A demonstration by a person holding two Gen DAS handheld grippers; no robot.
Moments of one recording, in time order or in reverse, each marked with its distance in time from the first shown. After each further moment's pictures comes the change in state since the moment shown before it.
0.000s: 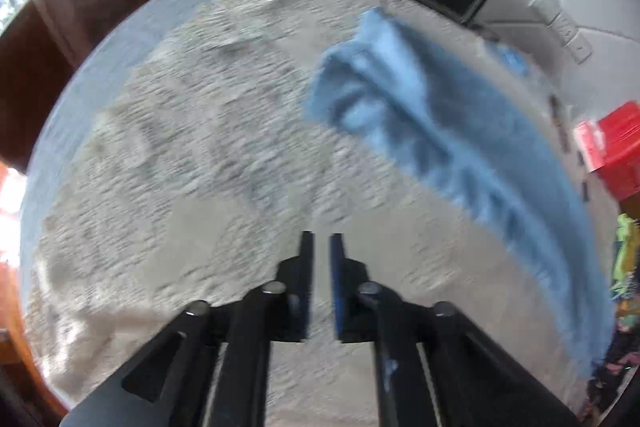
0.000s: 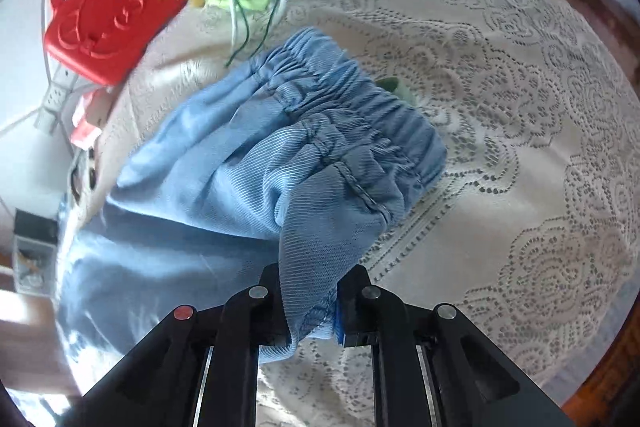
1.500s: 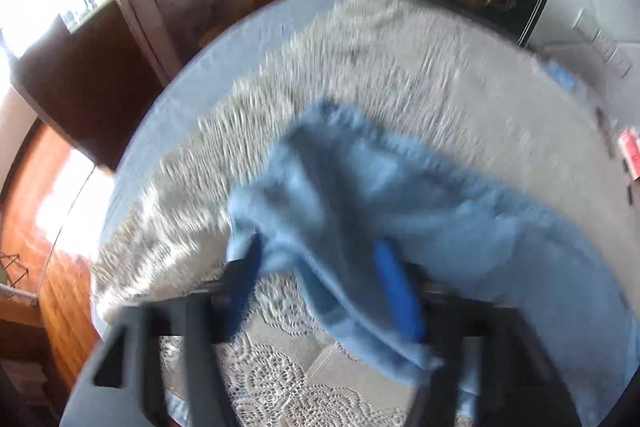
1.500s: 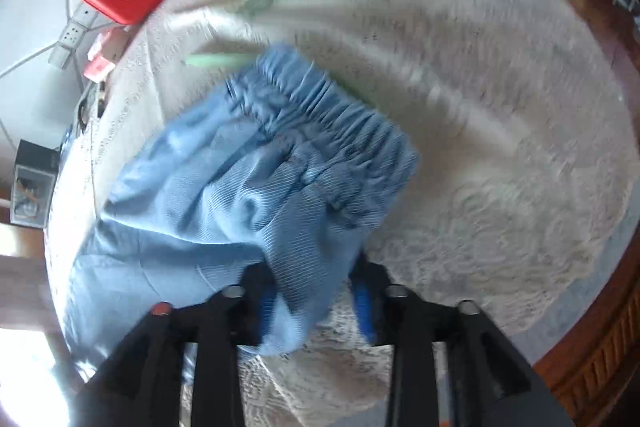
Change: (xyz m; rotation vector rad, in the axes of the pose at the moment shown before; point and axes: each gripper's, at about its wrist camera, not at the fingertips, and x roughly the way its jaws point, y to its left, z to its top) left arm -0.065 0.036 -0.067 -0.060 -0.163 0.291; right arm -0.030 -0.026 -0.013 -0.159 0.109 0.011
